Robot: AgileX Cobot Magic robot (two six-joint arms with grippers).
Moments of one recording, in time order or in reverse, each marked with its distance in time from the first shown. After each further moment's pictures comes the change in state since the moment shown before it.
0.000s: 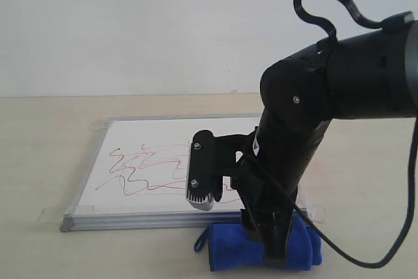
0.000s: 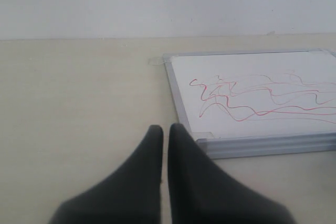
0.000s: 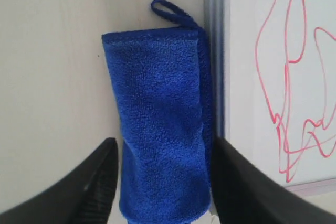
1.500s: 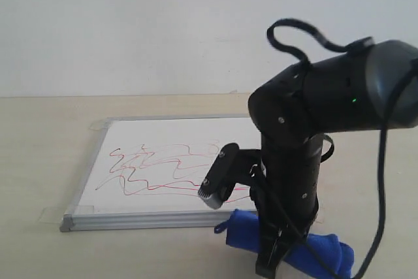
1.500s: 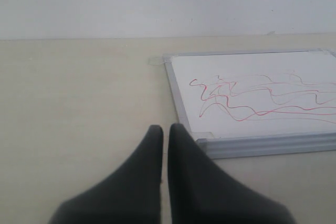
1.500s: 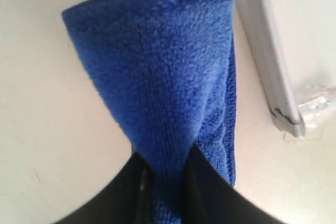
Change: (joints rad) left arm 0.000 0.000 0.000 0.000 0.000 0.000; right arm 0.002 0.062 -0.008 -0.106 0.167 0.471
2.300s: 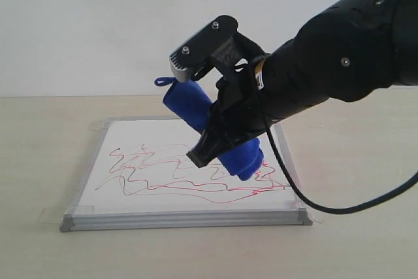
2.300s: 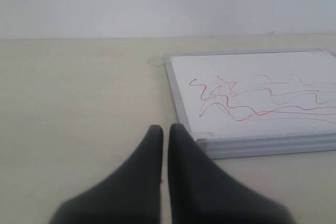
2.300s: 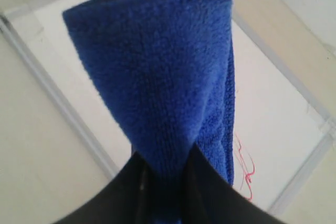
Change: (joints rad) left arm 0.000 0.000 0.000 0.000 0.000 0.000; right arm 0.000 -0.210 0.000 -0.008 -0.550 0.203
